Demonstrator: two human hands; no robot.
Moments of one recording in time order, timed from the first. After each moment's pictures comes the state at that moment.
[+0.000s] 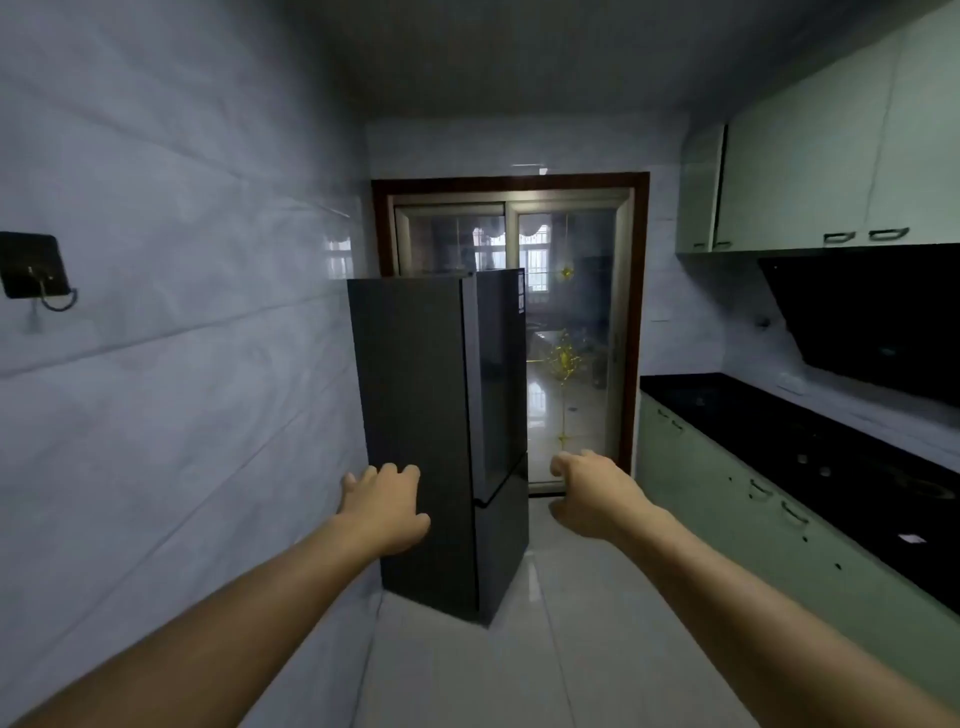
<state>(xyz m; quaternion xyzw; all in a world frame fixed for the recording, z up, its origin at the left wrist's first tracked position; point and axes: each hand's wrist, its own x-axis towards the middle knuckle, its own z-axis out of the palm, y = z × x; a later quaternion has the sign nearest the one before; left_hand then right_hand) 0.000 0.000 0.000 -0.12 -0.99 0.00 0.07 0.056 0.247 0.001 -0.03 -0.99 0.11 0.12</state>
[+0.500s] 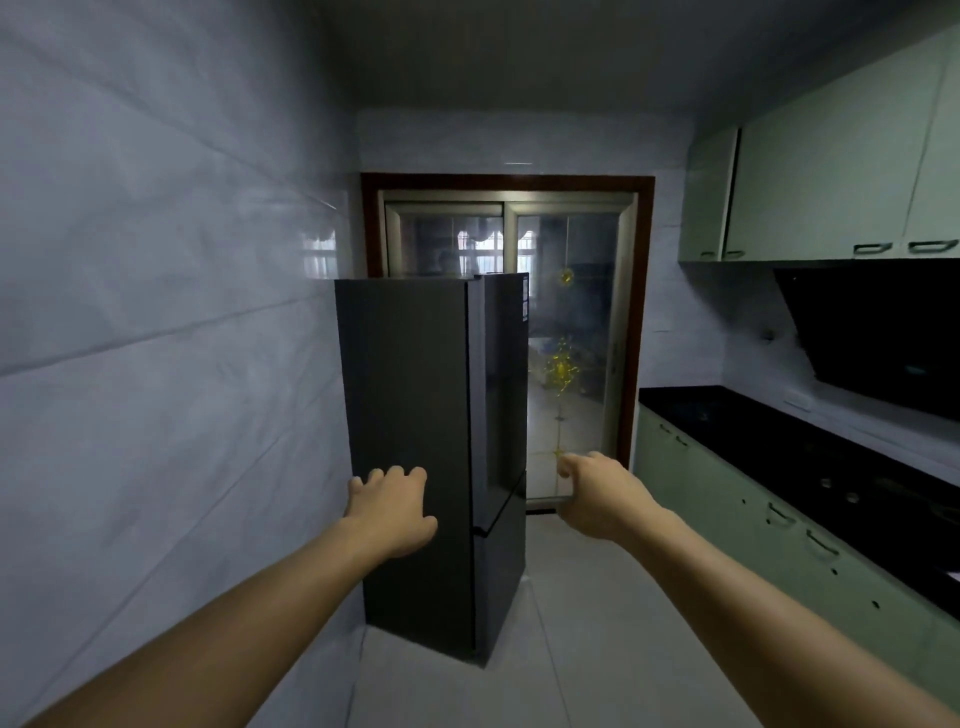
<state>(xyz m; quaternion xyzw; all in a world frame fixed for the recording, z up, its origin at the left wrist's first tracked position) -0.173 -0.023 -0.008 -0.16 -0.98 -0.01 0.06 -0.106 0.223 0.000 -0.07 -0.98 0.10 0.13</state>
